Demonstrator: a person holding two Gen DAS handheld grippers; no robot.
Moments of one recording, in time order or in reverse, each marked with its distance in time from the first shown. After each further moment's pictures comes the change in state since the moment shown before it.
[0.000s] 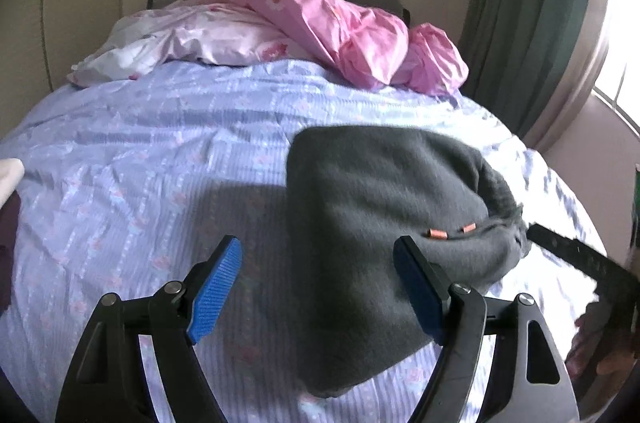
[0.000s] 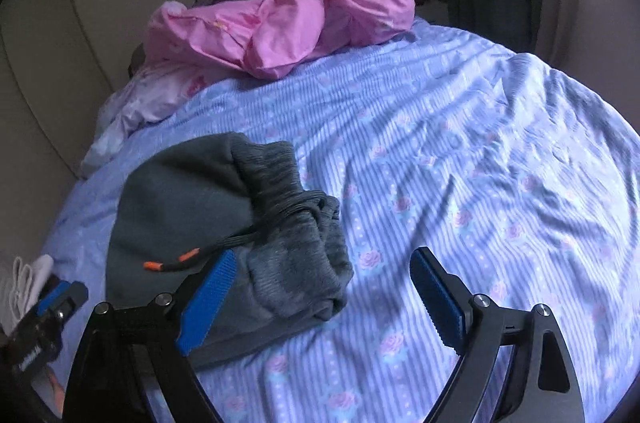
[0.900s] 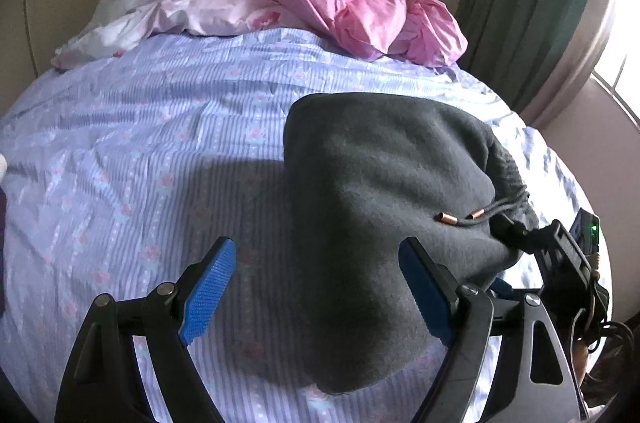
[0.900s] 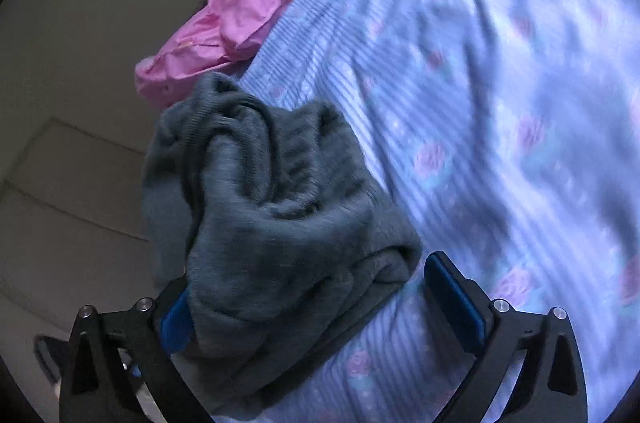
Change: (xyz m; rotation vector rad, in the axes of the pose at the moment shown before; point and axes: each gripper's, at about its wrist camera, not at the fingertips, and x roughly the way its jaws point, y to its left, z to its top) left arm 0.026 0.003 -0.004 0.032 0.117 -0.035; right arm 0.103 -0.045 -0.055 0.560 0.166 0.429
